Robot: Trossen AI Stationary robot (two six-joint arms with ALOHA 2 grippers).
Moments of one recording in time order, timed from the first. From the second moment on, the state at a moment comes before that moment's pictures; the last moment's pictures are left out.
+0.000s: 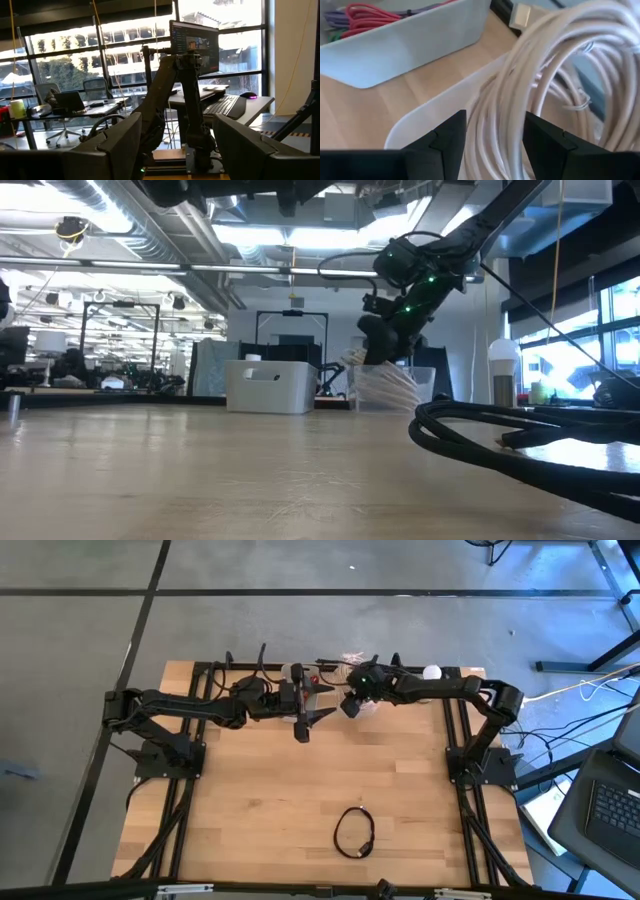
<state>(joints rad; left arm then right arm) 0.18 1.42 0.90 0.75 0.07 0.09 -0.47 1.74 1.01 -0.09 0.15 0.07</state>
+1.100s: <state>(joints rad) 0.18 1.42 0.90 0.73 0.07 0.09 -0.35 1.50 1.00 -0.32 0.27 -0.01</state>
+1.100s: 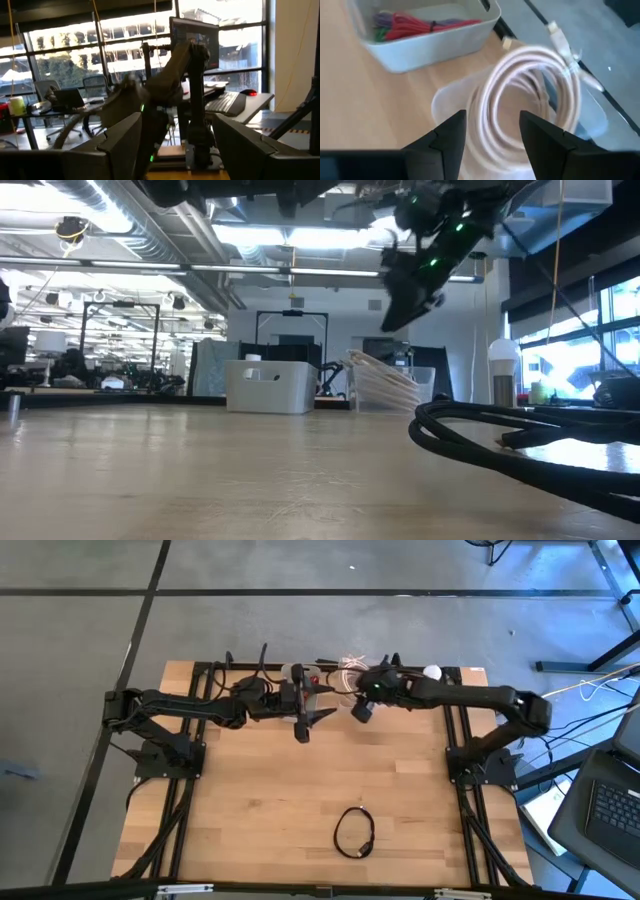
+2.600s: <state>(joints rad) 0.18 1.42 0.90 0.62 0.07 0.04 0.57 1.59 0.83 -0.26 0.16 0.54</state>
